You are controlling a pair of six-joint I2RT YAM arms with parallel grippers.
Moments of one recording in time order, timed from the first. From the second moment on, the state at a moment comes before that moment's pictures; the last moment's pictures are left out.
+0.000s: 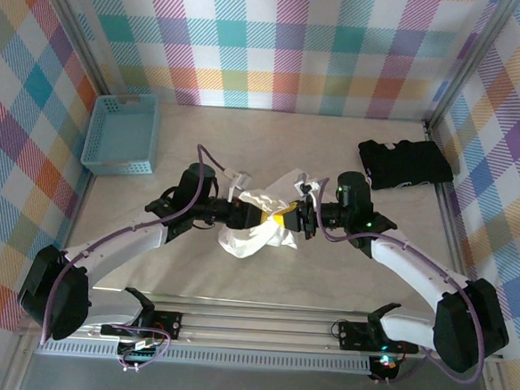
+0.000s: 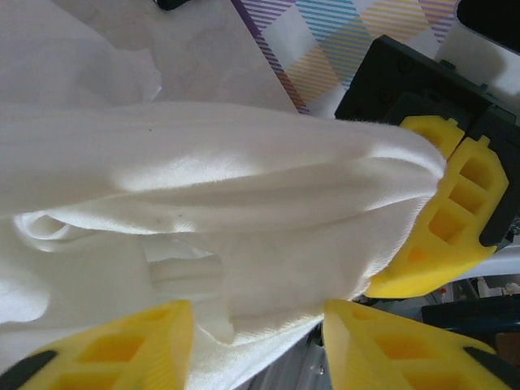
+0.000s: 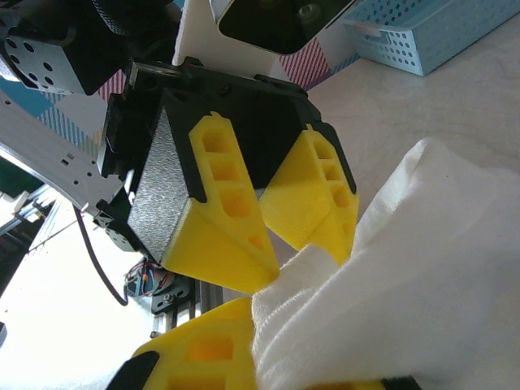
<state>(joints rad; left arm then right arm) -0.58 1.25 0.80 -0.07 0.74 -0.51 0.51 1.21 0.72 0.07 -0.97 0.15</state>
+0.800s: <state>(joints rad) -0.86 1.03 1.01 -0.17 0.35 -0.48 0.51 1.05 0.91 -0.40 -0.30 0.13</state>
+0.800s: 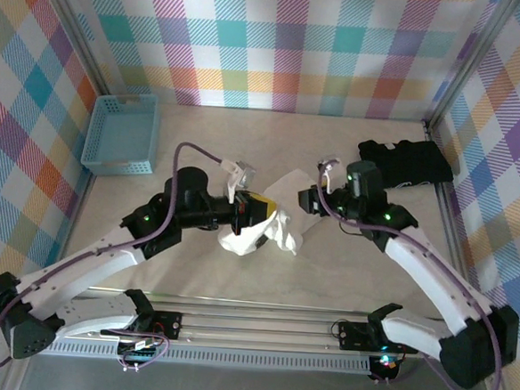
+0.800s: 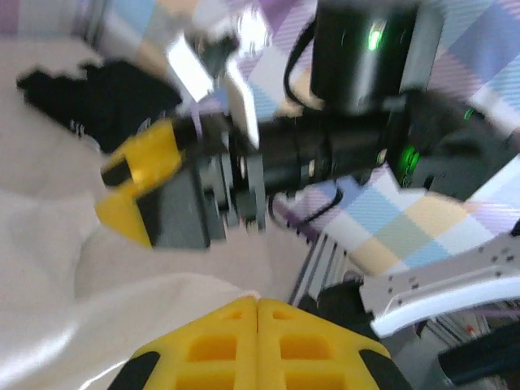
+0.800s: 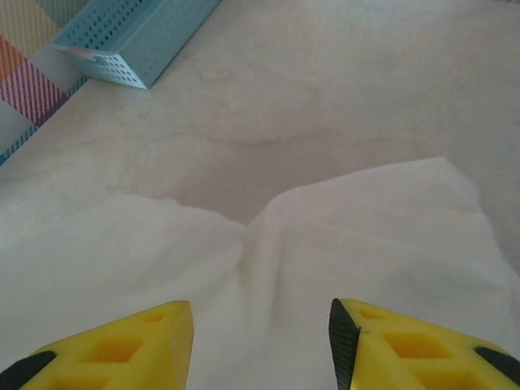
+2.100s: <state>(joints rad) -0.63 1.20 0.86 -0.26 0.22 -0.49 0.58 0.88 0.51 0.12 -0.58 -0.01</state>
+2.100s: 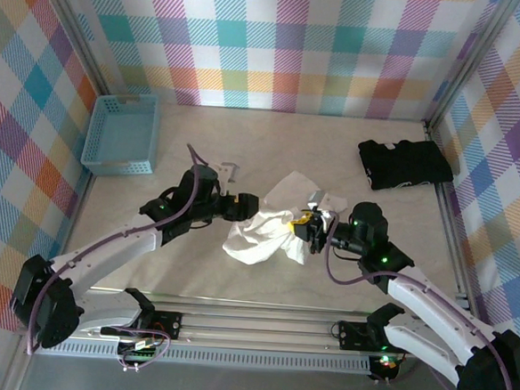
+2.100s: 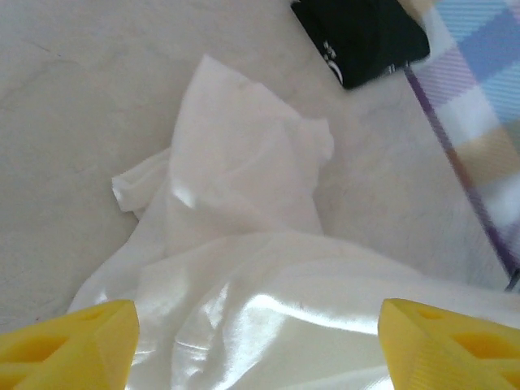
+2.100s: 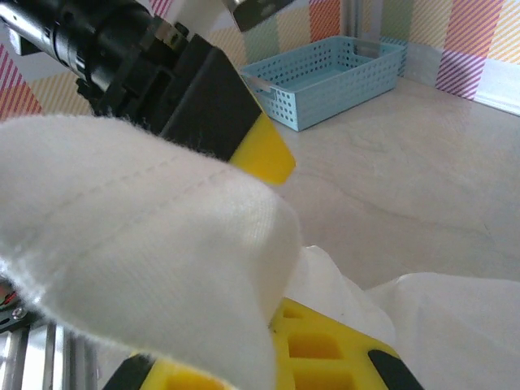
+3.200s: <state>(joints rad) -0.61 1.02 0.73 0.25 0.41 -0.31 0.56 0.90 0.73 -0.03 -0.36 -0.04</state>
